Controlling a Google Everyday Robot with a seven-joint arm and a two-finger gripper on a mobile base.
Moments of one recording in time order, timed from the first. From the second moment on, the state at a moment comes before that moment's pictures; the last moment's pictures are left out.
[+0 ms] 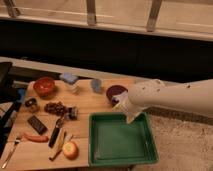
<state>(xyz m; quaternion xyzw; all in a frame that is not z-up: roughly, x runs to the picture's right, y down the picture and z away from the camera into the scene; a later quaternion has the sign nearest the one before) 0.094 0.124 0.707 -0.20 0.15 0.89 0.38</state>
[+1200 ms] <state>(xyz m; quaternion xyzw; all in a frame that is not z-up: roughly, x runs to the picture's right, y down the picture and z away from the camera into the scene) 0.005 0.118 0.708 -0.27 0.16 0.78 0.54</state>
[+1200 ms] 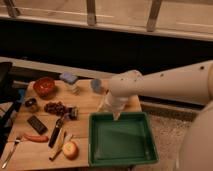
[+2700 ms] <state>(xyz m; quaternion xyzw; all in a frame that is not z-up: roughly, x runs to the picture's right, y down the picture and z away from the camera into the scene) -0.233 0.186 0.626 -0.46 0.05 0.48 0.75</state>
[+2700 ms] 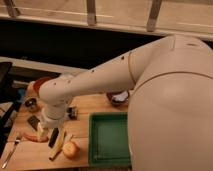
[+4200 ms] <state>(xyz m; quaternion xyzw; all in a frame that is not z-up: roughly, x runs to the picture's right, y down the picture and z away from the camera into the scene) -0.341 0.180 0.725 -0.37 0.04 0.38 0.85</state>
